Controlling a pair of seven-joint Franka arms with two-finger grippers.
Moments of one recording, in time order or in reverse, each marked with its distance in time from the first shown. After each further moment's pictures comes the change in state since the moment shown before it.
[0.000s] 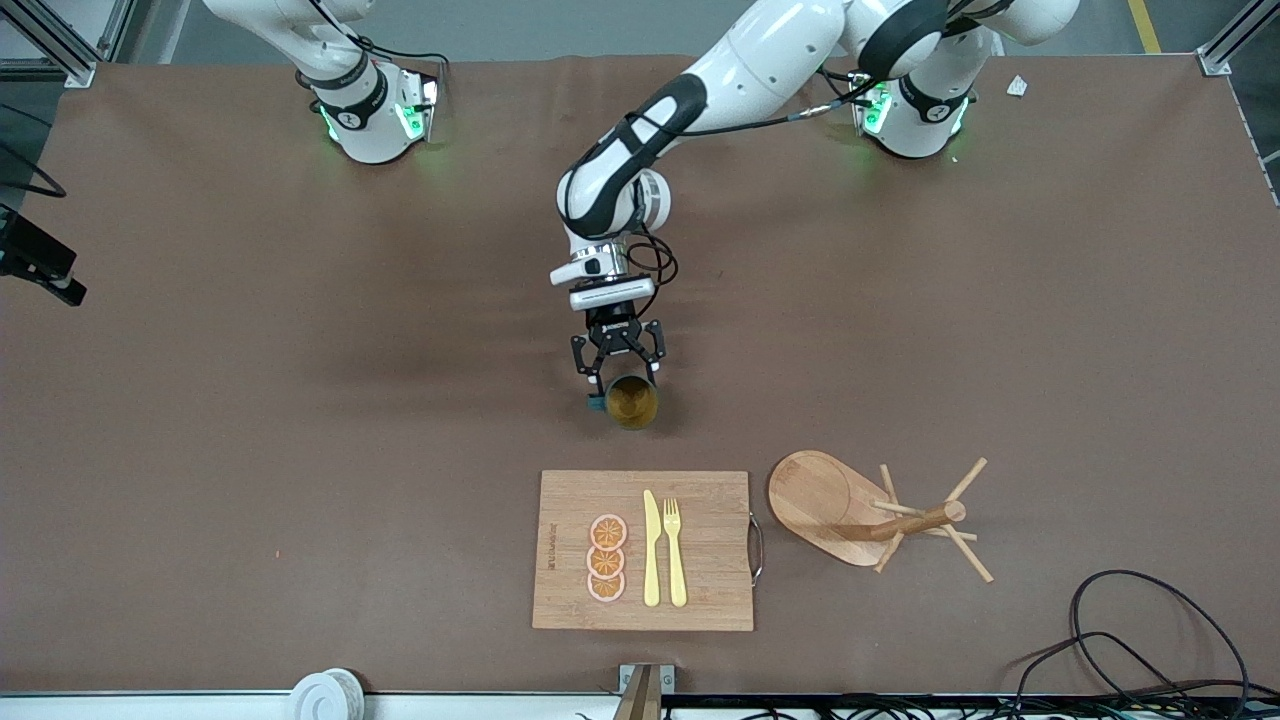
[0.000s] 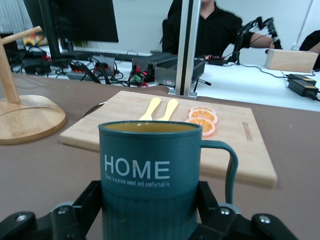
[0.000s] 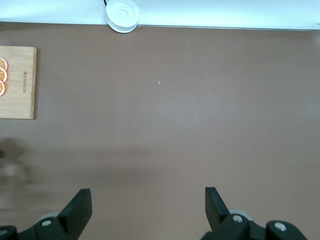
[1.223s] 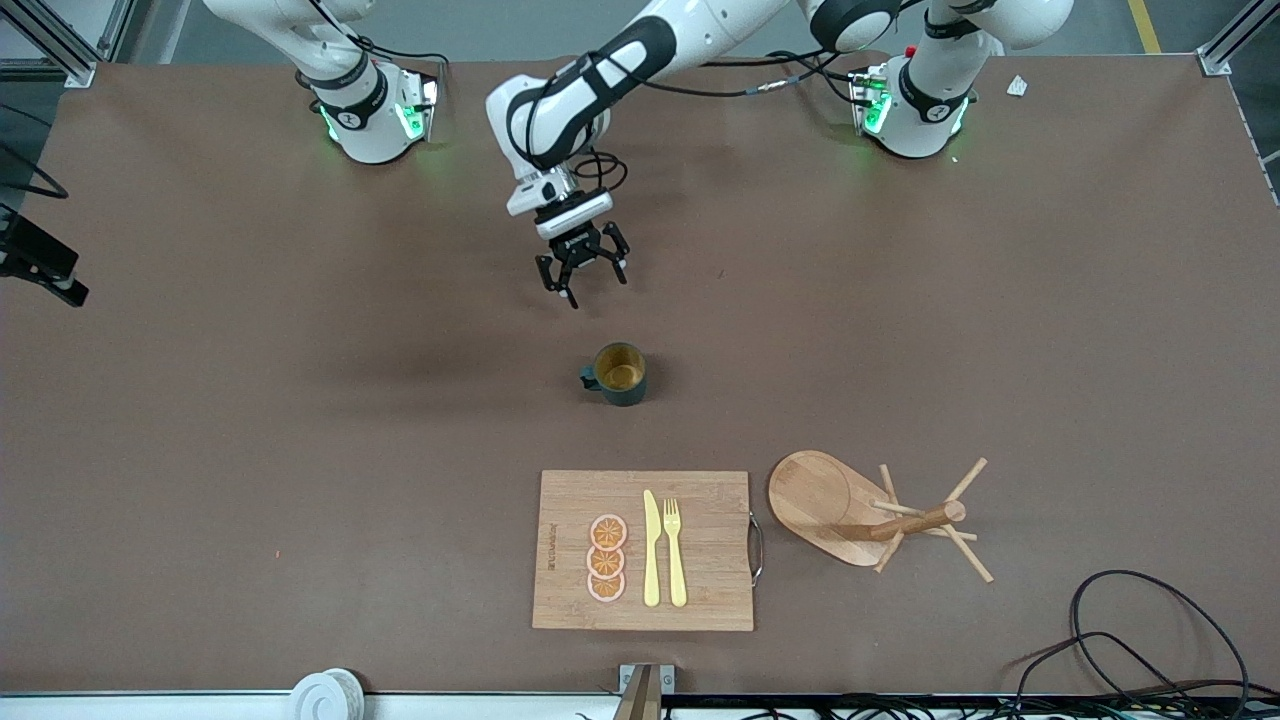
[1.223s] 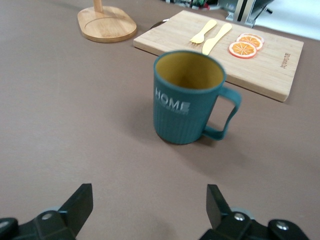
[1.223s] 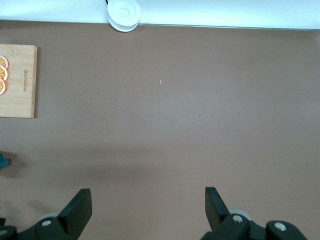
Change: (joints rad) left arm -0.143 -0.078 -0.071 0.178 -0.675 -0.124 0.156; right arm 0.002 0.020 0.009 0.007 0.001 -0.005 0.000
